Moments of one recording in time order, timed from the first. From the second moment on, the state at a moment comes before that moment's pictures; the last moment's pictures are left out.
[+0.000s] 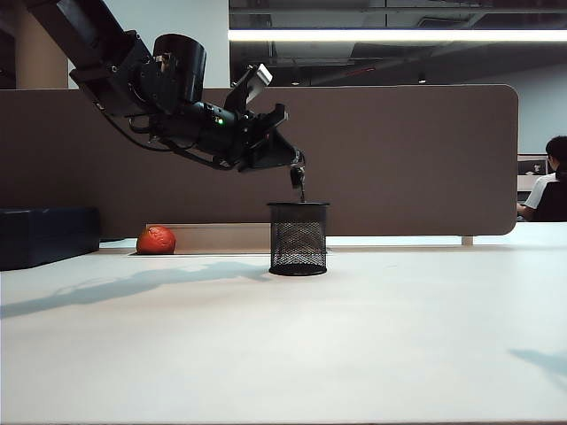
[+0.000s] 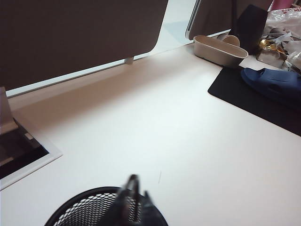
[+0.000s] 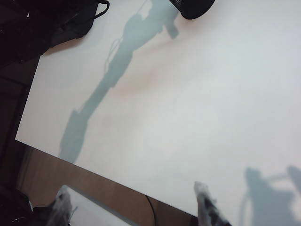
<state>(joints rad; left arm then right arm) -0.38 2.10 1.51 0.40 0.59 -0.06 0.02 0.71 0.95 -0.96 -0.69 0.34</state>
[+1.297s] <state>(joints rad) -0.36 1.98 1.51 0.25 0.51 0.04 0.02 0.71 0.95 -0.92 -0.69 0.29</state>
